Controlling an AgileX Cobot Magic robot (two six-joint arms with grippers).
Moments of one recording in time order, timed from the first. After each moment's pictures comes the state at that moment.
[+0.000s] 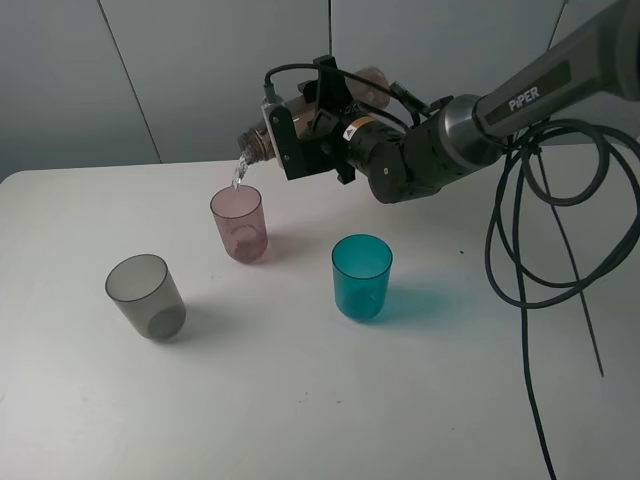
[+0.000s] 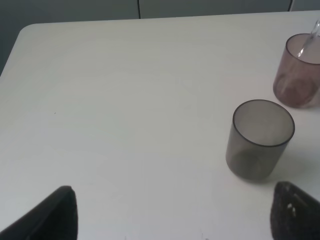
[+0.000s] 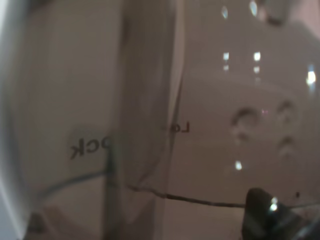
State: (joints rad) left arm -0.02 0.00 -0.51 0.00 1.08 -0.02; right arm 0.60 2.20 -1.23 0.22 -0.71 -1.81
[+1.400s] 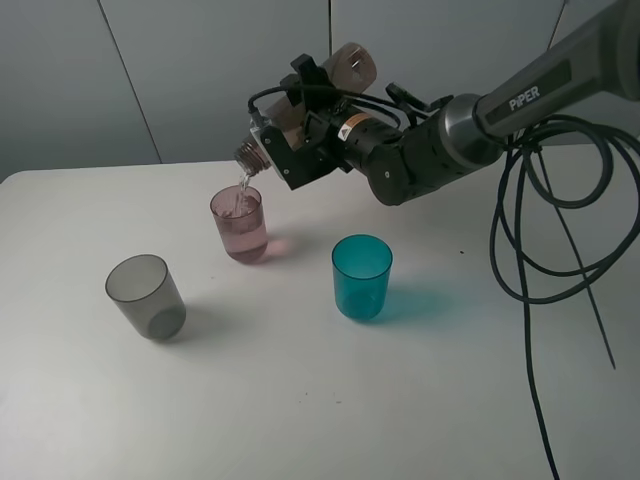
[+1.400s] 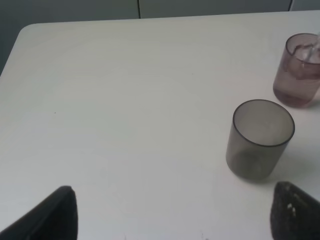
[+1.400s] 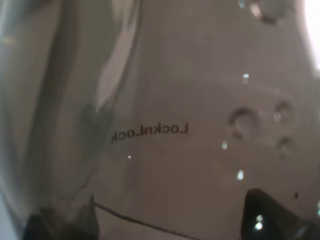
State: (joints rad) left arm -0.02 0.00 -0.51 0.00 1.08 -0.02; right arm 0.60 2.20 -1.23 0.10 -0.76 -1.97
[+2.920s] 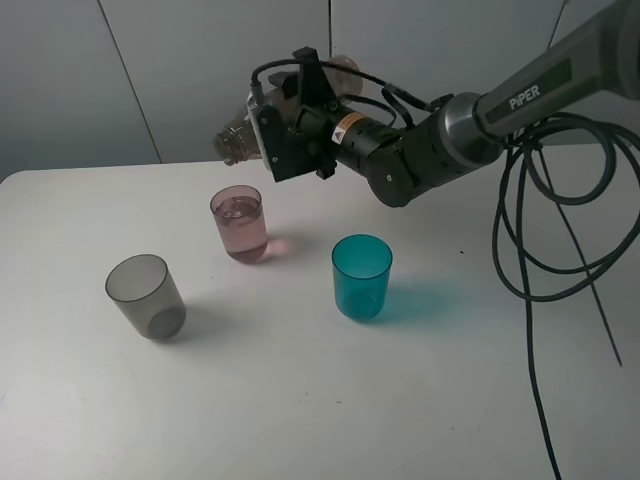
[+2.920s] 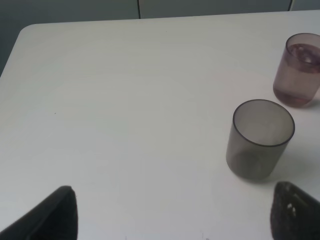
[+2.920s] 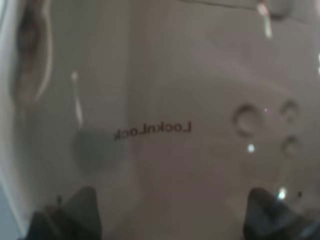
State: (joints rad) left arm -0.02 0.00 -0.51 0.00 1.08 -0.01; right arm 0.60 2.20 -1.23 -0.04 -0.76 -1.59
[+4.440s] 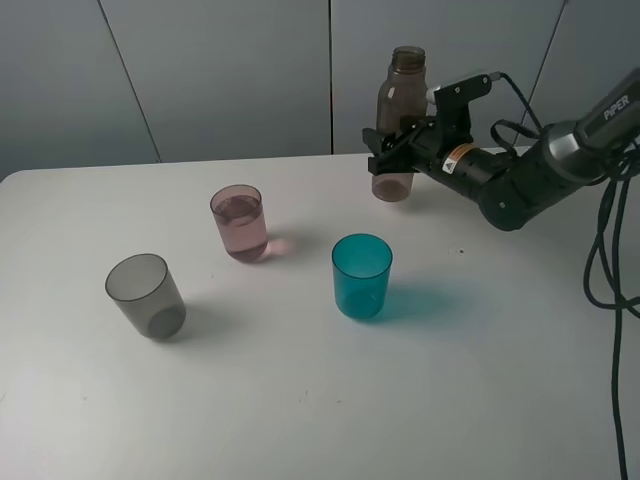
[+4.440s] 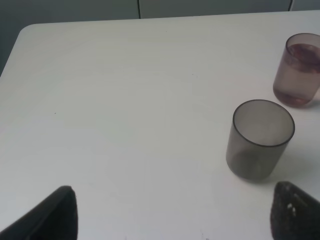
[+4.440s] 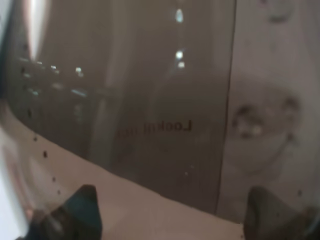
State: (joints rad) left arm -0.02 0.00 -0.51 0.00 1.08 -0.01; right arm 0.25 2.26 -1.03 -0.34 -1.03 0.16
